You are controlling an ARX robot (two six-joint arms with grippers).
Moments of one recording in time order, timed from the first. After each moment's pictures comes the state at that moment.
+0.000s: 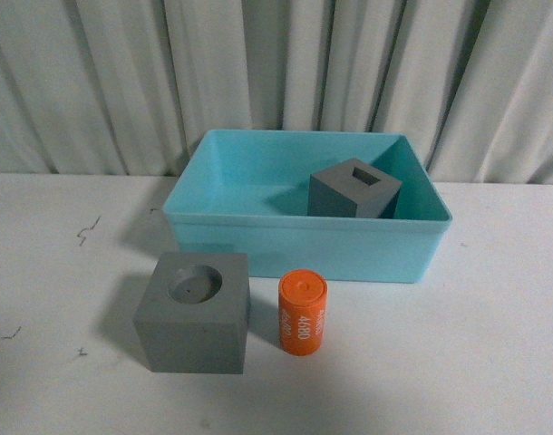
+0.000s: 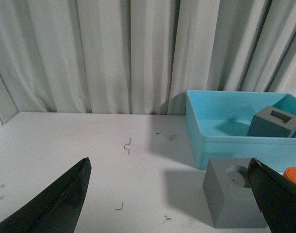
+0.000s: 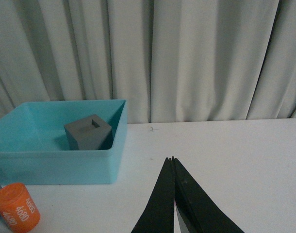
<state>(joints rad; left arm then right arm) 0.00 0.01 0.01 0.00 0.00 -0.01 0.00 0.39 0.01 0.40 0.00 0.01</state>
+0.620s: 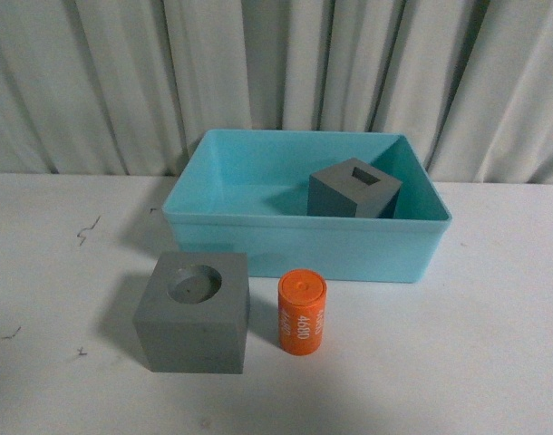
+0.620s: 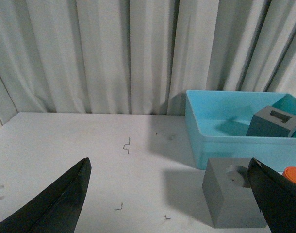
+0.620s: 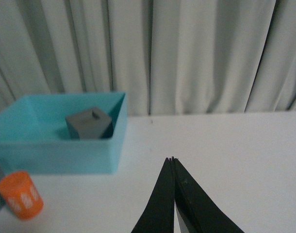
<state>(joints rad) 0.00 0.01 0.01 0.00 0.00 -0.01 0.00 0.17 0.01 0.17 0.00 0.01</state>
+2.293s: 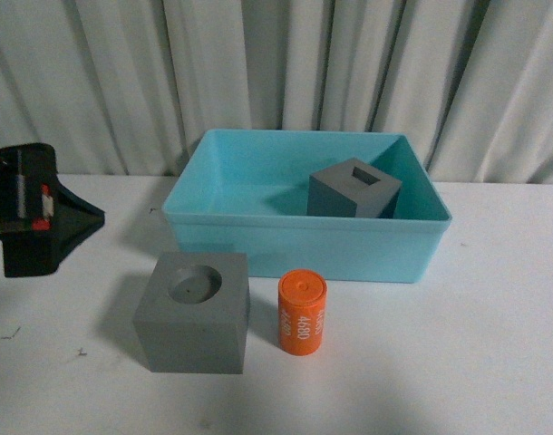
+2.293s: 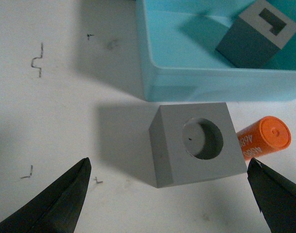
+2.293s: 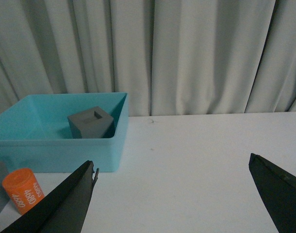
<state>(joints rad) -0.16 1.29 0.56 0.14 0.08 -0.15 0.00 0.00 0.01 0.00 0.00 0.01</state>
